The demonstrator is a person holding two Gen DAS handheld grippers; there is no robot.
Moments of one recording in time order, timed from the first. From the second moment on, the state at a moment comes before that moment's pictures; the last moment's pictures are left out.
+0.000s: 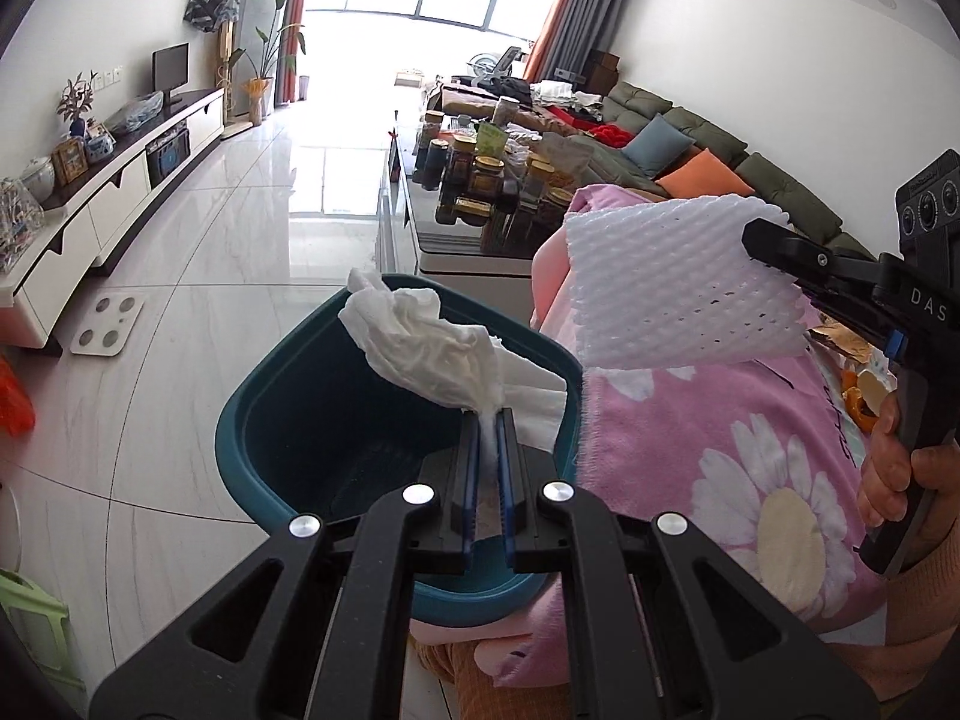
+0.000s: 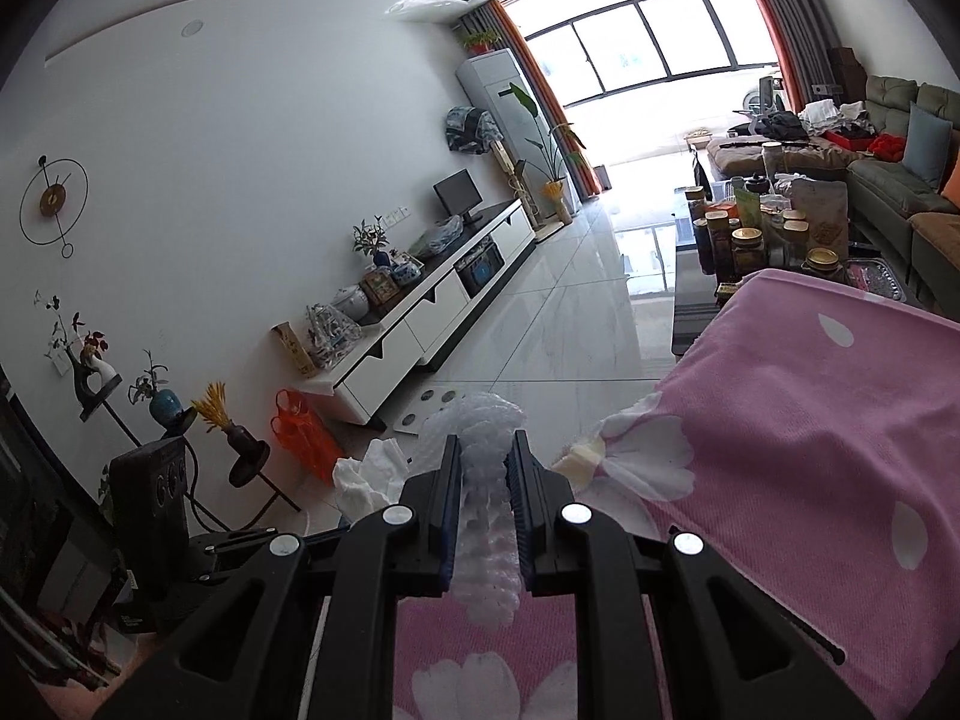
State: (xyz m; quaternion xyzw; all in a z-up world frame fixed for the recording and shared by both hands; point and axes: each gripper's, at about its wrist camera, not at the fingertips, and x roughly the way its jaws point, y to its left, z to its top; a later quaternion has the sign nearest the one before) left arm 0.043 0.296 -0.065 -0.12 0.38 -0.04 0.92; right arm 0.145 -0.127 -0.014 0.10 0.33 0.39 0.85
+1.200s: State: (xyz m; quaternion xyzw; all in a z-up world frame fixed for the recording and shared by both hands) left arm 0.064 0.297 -0.088 -0.14 0.38 0.04 0.91; right arm 0.164 -0.080 -0.049 0.07 0.39 0.38 0.84
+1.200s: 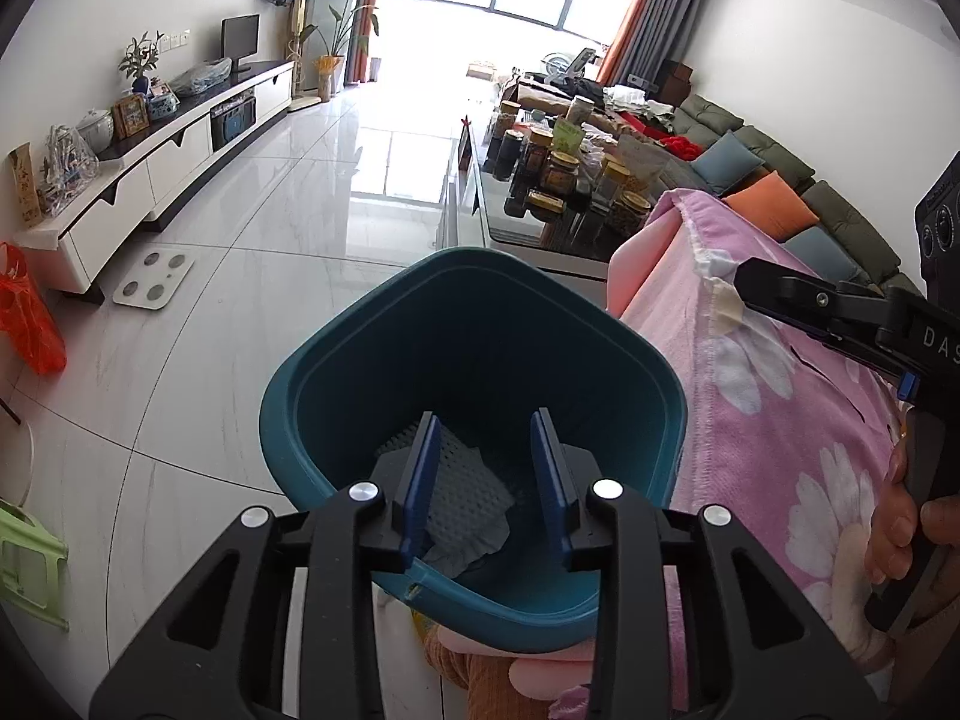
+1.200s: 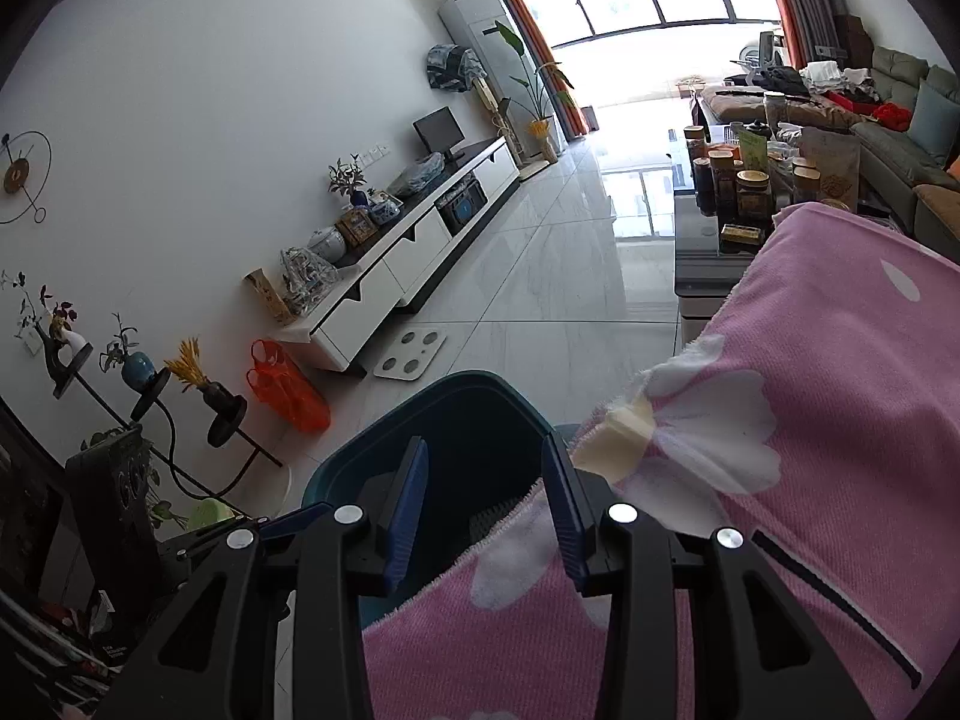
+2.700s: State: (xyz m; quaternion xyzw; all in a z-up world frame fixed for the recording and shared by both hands) left arm 0.029 -0.097 -0.045 0.05 0.33 -0.39 0.86; right arm -0.017 -0.456 -0.055 0.15 0.31 0.06 0.94
